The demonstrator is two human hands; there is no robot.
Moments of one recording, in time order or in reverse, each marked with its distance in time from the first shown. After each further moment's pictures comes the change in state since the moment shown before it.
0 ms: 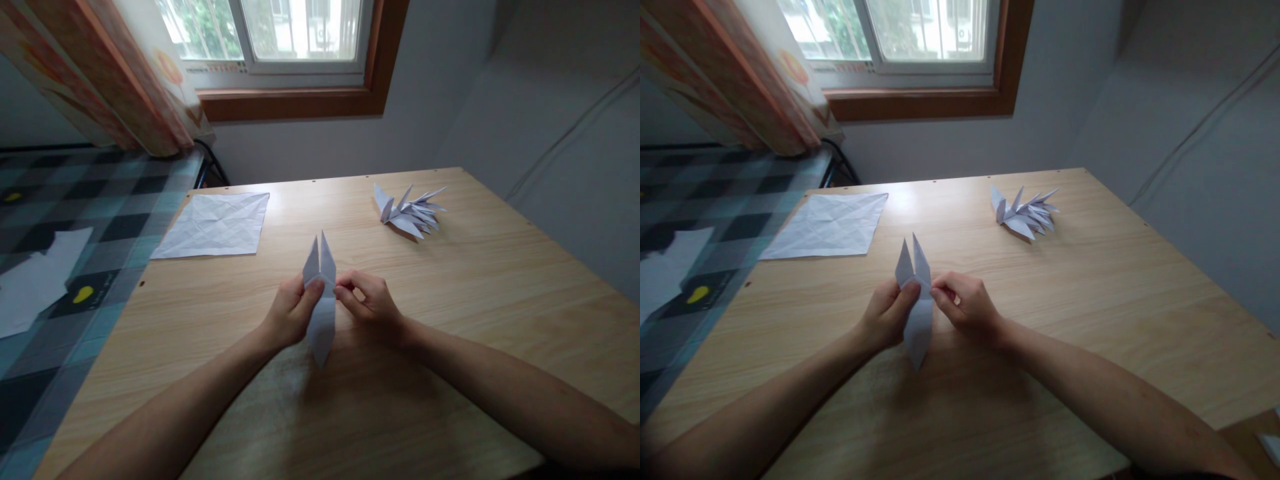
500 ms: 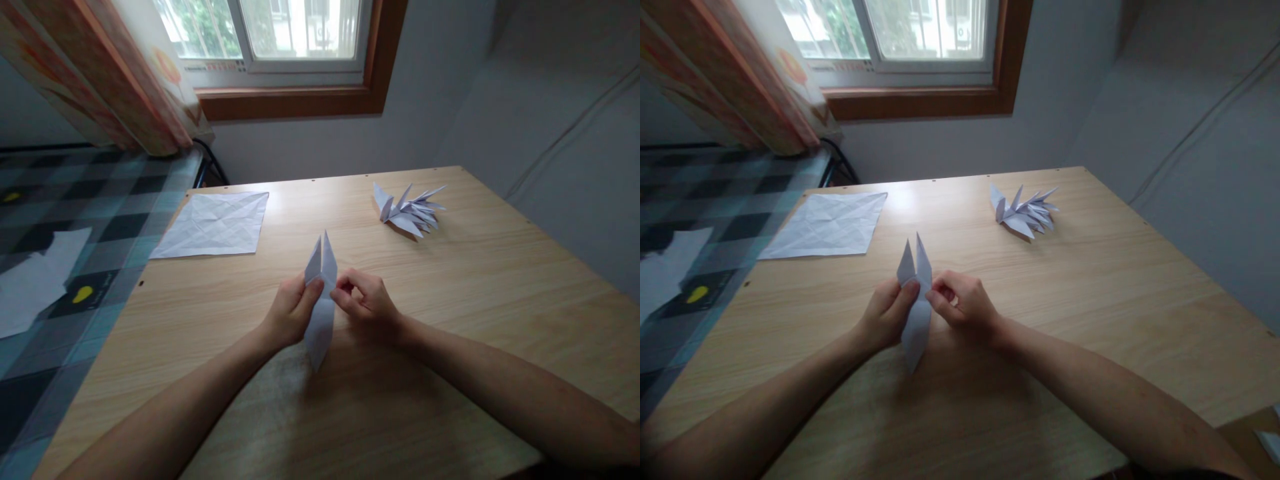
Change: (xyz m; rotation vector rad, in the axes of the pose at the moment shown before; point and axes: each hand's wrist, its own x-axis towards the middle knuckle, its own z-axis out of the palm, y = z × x) left_hand 0.000 0.005 0.001 0.092 -0.004 0.007; right_hand 0.002 -0.003 0.000 0.004 -0.018 0.023
